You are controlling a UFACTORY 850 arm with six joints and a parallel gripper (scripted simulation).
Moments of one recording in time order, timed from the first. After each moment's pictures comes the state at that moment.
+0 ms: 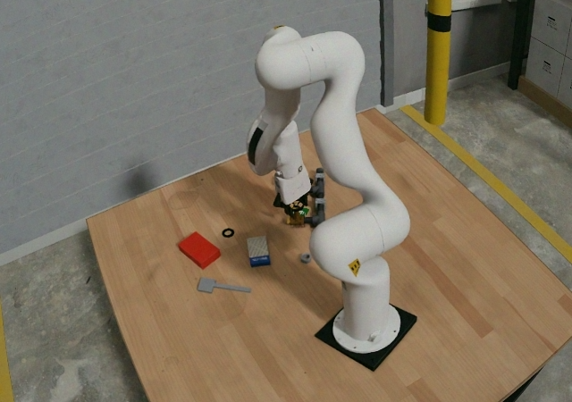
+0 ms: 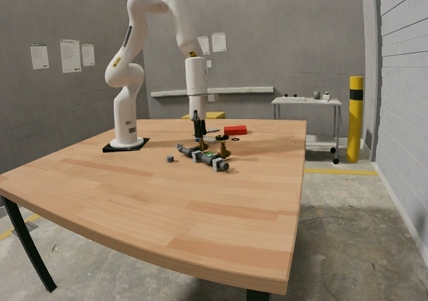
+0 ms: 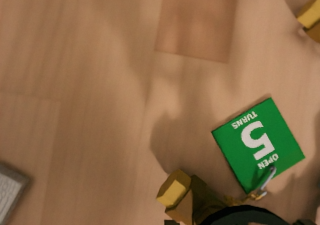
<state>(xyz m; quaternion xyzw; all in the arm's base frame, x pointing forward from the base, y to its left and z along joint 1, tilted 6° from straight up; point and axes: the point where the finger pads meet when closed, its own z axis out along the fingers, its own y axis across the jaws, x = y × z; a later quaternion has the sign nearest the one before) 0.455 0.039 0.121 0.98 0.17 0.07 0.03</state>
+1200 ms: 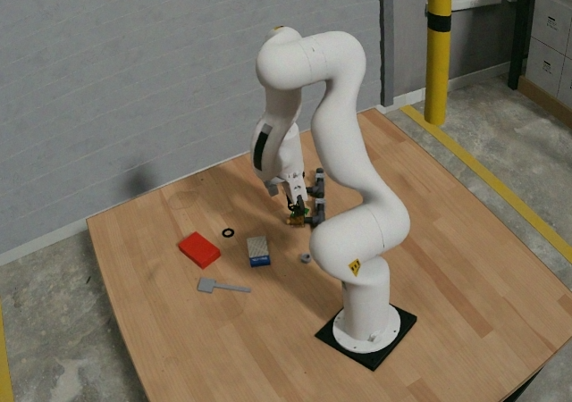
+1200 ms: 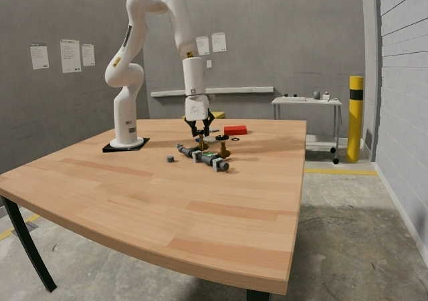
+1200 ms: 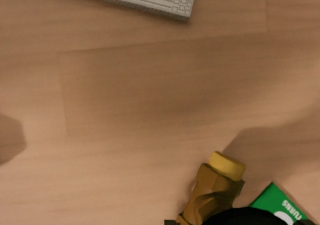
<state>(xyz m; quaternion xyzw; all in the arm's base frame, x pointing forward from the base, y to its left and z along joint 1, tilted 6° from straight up) 0.455 0.039 0.121 0.68 0.72 0.05 0.08</state>
